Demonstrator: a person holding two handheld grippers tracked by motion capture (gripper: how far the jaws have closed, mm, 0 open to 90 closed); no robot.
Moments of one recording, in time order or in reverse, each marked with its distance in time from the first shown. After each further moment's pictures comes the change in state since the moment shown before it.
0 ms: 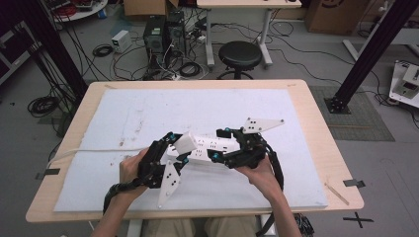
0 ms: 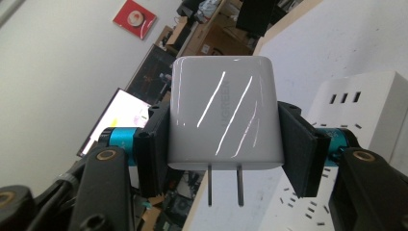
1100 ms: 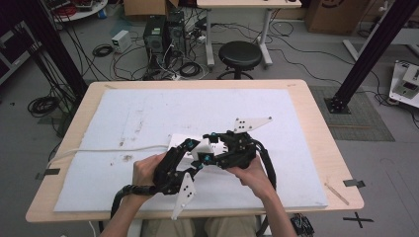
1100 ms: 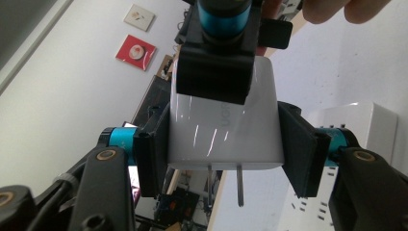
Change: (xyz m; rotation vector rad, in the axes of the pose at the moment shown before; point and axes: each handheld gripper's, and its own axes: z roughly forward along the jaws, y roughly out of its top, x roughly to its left) left arm -0.021 0.024 0.011 -0.085 -0.007 0.119; right arm 0.001 0.002 0.021 0.008 0.166 0.037
